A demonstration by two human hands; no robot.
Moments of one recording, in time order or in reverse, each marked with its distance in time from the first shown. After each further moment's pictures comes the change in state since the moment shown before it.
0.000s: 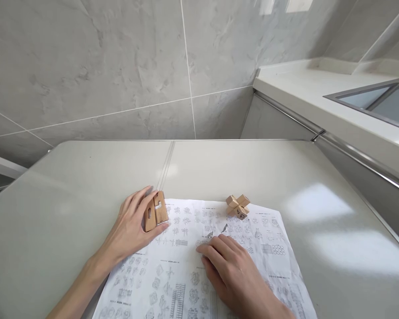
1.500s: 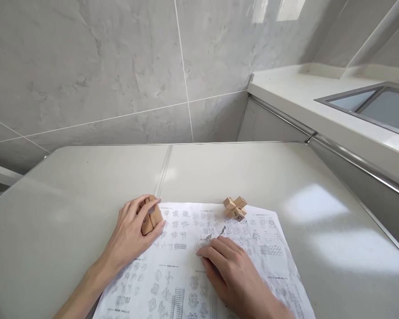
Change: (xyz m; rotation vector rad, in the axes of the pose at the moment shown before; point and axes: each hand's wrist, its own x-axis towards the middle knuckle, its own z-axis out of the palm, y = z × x) left_hand 0.000 0.013 0.000 -0.024 0.070 0.012; right_hand 0.000 0.004 0.000 0.090 -0.013 0.068
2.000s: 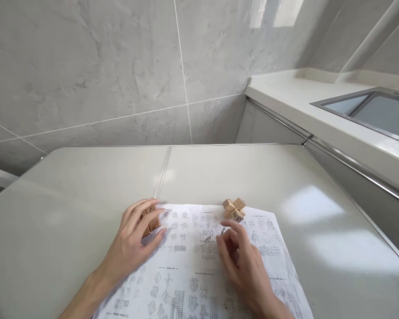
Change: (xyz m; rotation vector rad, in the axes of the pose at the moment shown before) left_hand -0.006 0.014 -0.006 -0.039 0.085 0.259; right_hand -0.002 0.001 -0.001 0.218 0.364 0.383
